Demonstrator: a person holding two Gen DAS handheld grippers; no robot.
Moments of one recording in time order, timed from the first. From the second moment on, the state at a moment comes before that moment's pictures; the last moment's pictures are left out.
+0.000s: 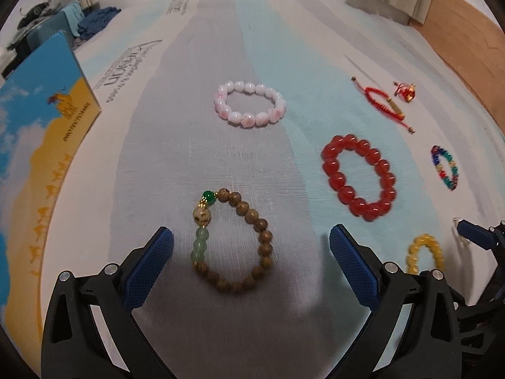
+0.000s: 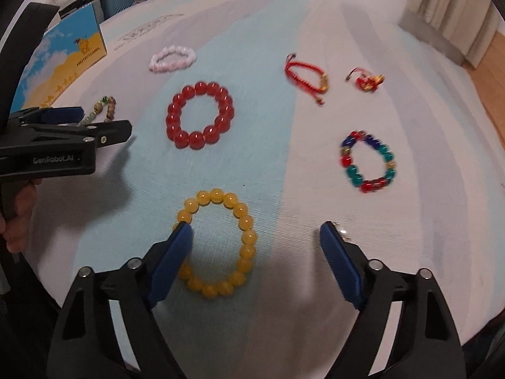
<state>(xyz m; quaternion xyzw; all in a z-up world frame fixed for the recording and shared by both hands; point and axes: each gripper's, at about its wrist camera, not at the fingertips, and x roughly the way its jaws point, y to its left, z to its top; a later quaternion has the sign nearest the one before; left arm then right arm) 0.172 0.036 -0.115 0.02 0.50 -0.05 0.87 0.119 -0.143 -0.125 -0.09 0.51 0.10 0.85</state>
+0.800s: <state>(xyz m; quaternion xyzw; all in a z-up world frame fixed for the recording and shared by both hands) 0.169 0.043 -0.114 0.03 0.49 -0.07 0.87 0.122 -0.152 -0.130 -0.06 0.50 0.11 0.86</state>
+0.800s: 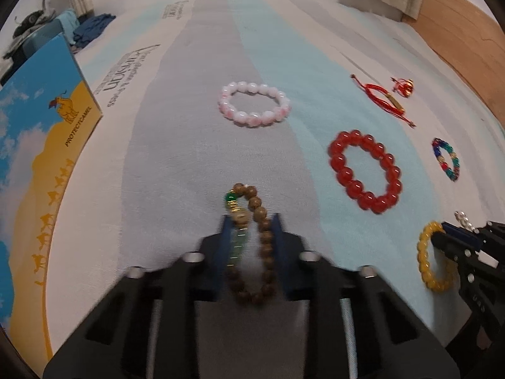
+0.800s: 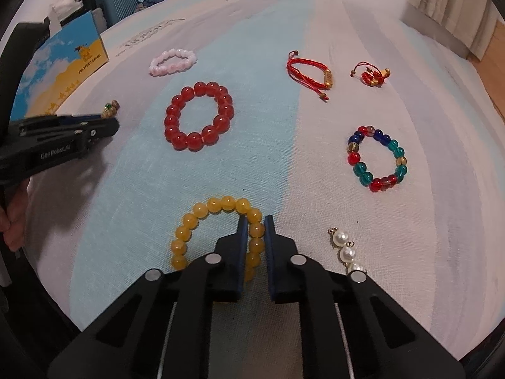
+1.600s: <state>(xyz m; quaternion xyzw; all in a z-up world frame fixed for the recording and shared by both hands) 0.136 0.036 -0.075 0.02 0.48 -0.09 0.87 0.104 -0.156 -0.081 -0.01 0.47 0.13 0.87</state>
